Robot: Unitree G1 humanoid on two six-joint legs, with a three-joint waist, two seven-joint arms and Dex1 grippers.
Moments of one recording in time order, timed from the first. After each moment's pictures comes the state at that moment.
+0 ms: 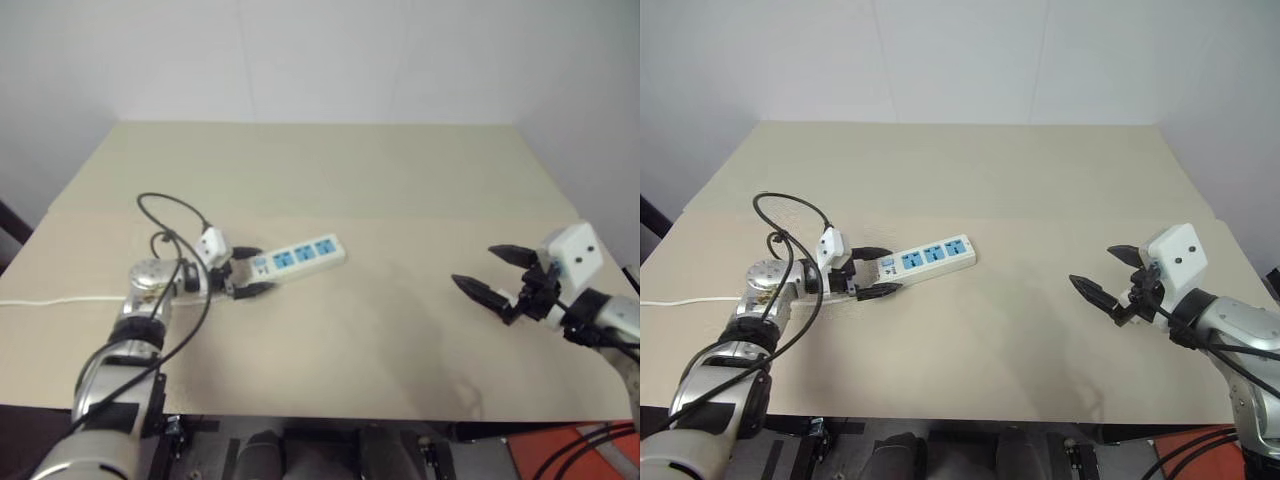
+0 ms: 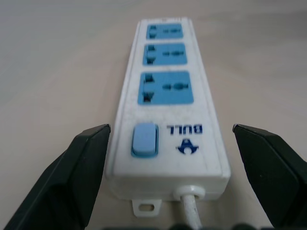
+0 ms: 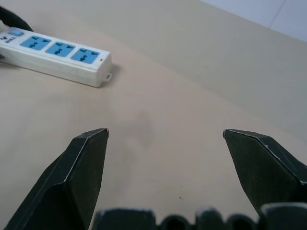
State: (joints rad) left arm -0.76 0.50 -0.02 1.04 -0.15 -0.34 -1.28; right arm -0.03 -0.79 -0.41 -0.52 0.52 0.69 0.71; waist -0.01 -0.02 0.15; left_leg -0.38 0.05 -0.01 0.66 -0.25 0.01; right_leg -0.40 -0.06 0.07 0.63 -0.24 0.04
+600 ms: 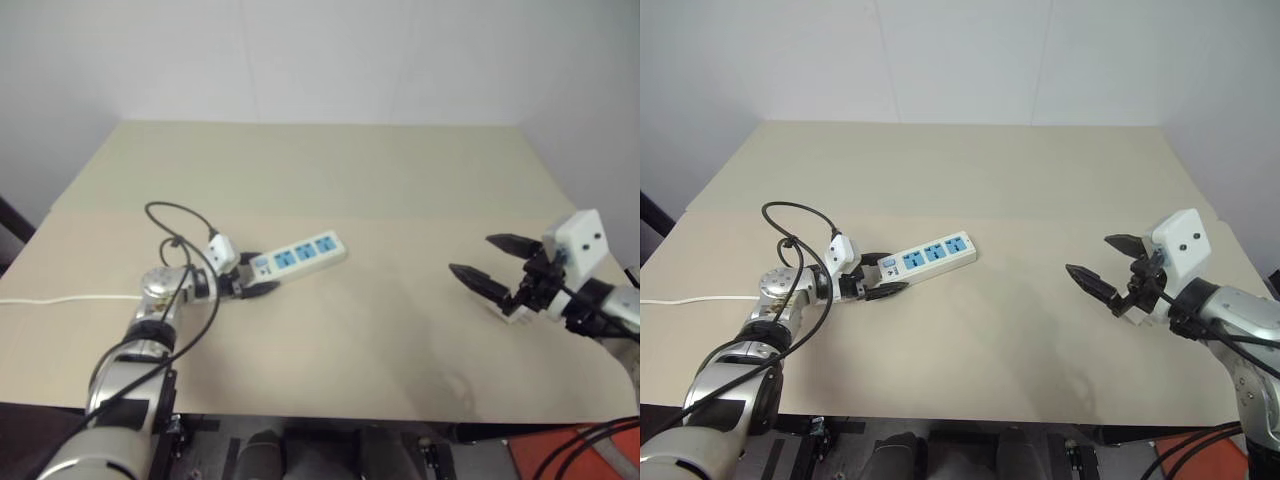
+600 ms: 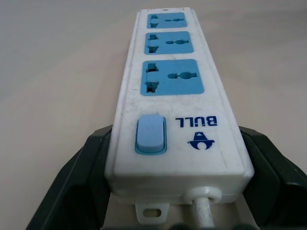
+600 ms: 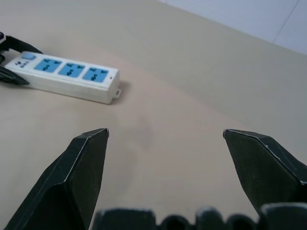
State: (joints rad) left arm -0.77 0.47 0.01 1.12 -0.12 -0.44 -1.24; right arm -0.08 -0.82 -0.42 -0.53 0.60 0.73 0.67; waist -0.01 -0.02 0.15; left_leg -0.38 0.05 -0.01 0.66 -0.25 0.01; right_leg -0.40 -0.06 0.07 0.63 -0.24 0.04
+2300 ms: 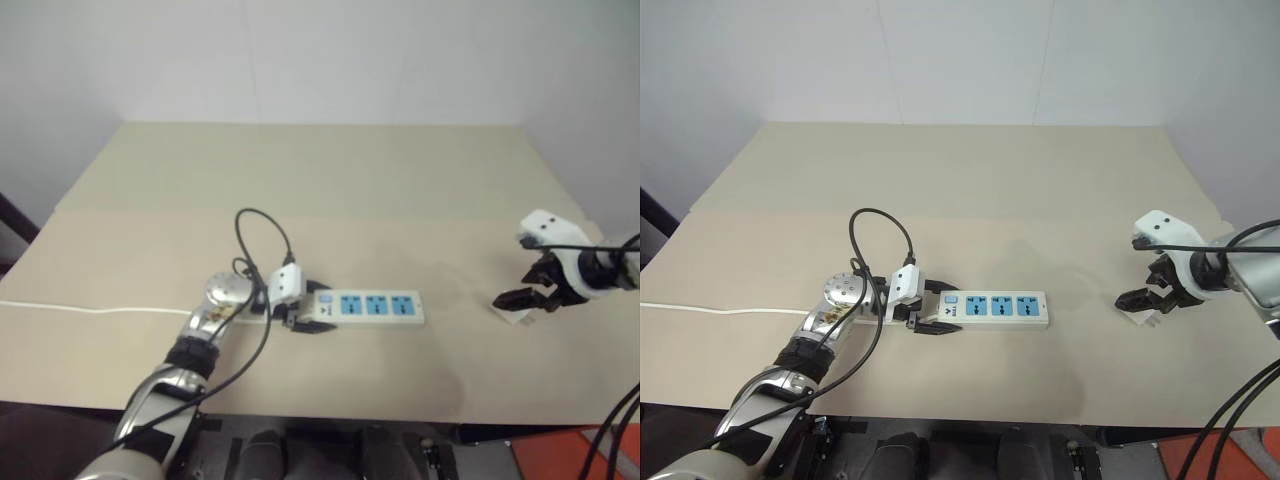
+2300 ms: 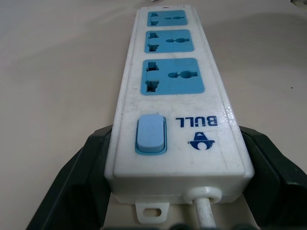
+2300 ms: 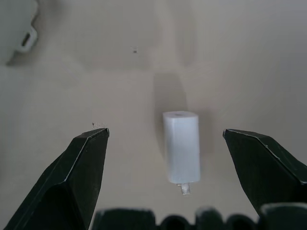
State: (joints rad) left arm -0.60 0.33 -0.24 0.58 -0.08 -0.22 -1.30; right arm -0.72 -1.25 0.42 0.05 0.30 1.09 1.06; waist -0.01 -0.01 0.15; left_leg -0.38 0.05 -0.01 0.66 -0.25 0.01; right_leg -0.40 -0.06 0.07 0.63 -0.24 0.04
